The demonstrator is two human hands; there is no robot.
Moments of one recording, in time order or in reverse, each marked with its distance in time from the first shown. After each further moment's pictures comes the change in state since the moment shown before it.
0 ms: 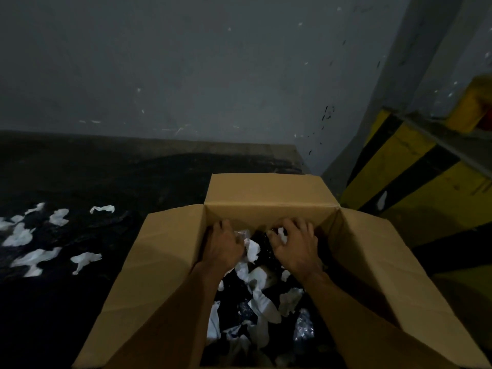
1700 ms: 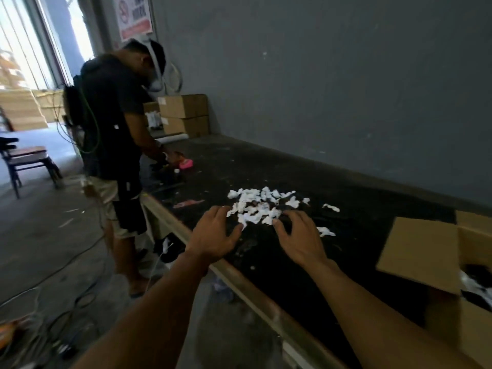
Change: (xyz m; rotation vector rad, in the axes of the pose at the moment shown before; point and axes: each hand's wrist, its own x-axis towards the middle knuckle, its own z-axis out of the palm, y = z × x) left_hand -0.451 -0.343 -0.305 0.184 0.634 -0.286; right_hand -0.327 -0.427 0.118 0.260 -0.283 -0.685
